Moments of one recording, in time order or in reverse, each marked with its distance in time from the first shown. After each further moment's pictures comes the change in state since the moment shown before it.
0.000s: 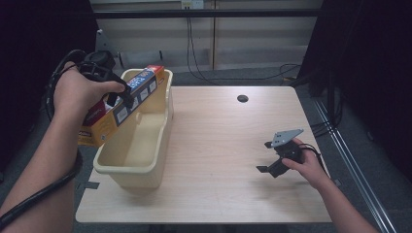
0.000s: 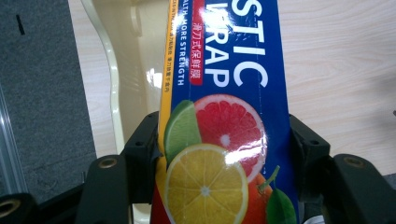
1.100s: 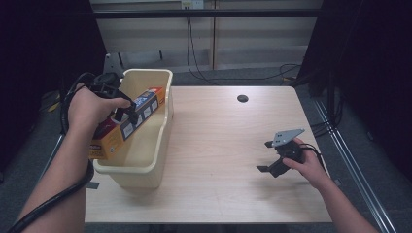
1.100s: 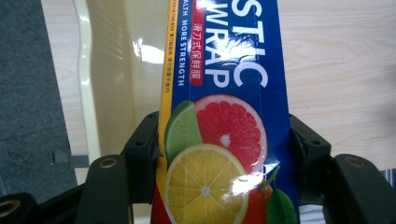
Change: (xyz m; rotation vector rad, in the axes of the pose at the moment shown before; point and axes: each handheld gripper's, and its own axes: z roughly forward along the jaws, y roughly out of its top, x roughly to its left) left arm 0.012 -0.011 0.052 0.120 -0.043 -0.087; right arm -0.001 0.000 -0.002 -0.012 0.001 -0.002
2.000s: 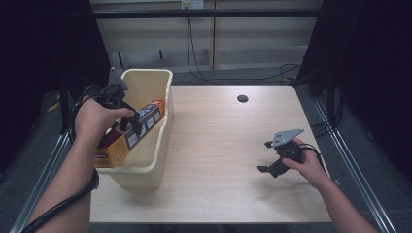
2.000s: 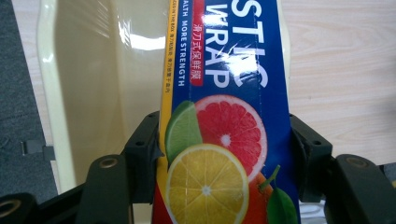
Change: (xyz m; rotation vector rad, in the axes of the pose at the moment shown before) left arm 0.004 -0.007 0.029 0.056 -0.032 -0.043; right arm 0.001 0.001 0.000 0.007 -0.002 -0.004
